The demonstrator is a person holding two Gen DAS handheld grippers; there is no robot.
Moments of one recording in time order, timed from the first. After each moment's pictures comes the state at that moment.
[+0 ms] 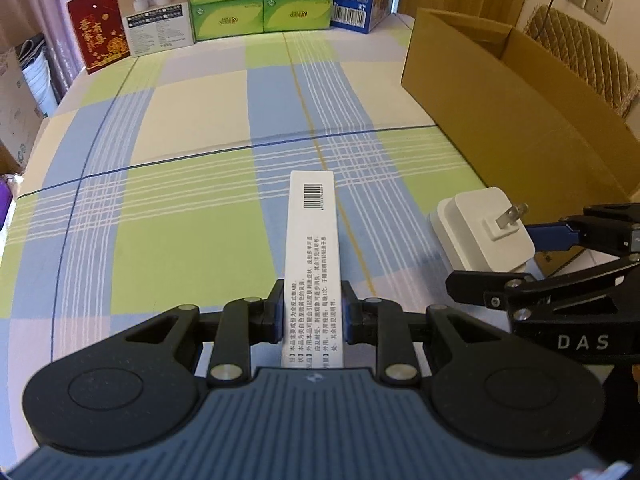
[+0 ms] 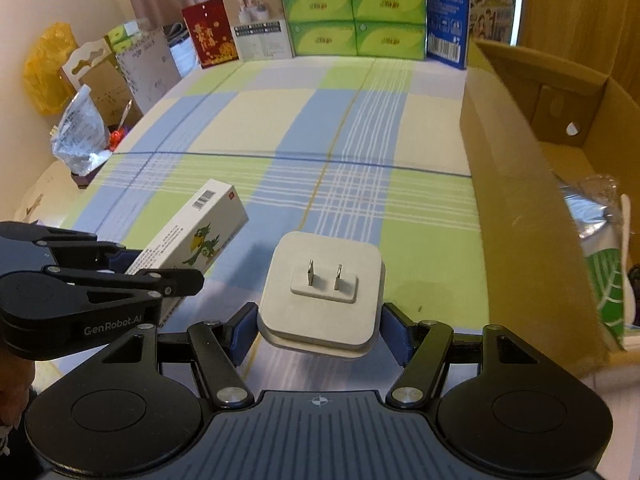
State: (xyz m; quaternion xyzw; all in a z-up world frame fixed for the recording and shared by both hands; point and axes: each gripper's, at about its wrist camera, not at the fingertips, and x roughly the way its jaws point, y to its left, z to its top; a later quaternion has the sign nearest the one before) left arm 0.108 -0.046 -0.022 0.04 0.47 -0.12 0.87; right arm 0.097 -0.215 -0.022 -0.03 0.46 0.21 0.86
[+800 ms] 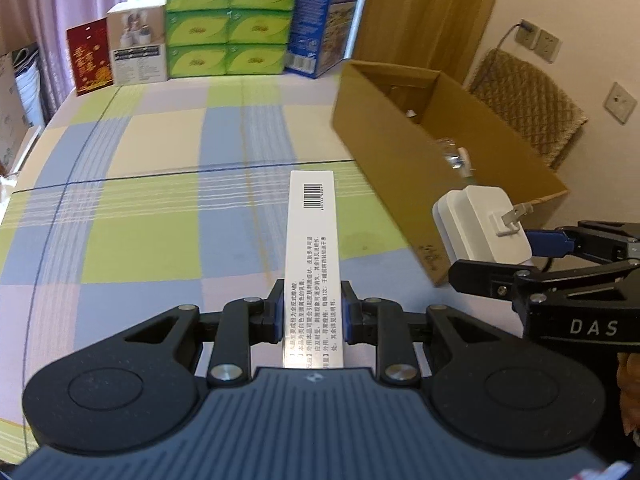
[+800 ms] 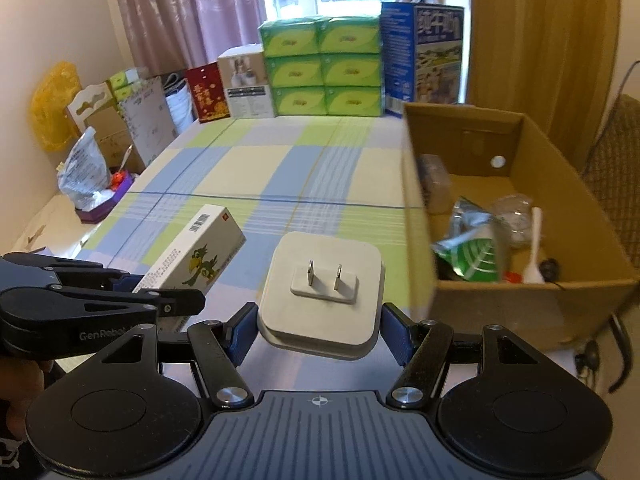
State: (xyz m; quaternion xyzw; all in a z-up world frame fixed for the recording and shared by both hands) left arm 0.029 -0.089 0.034 -0.01 0.42 -0.16 0.89; right arm 0.016 -0.275 0.046 -0.02 0.40 0.18 0.90
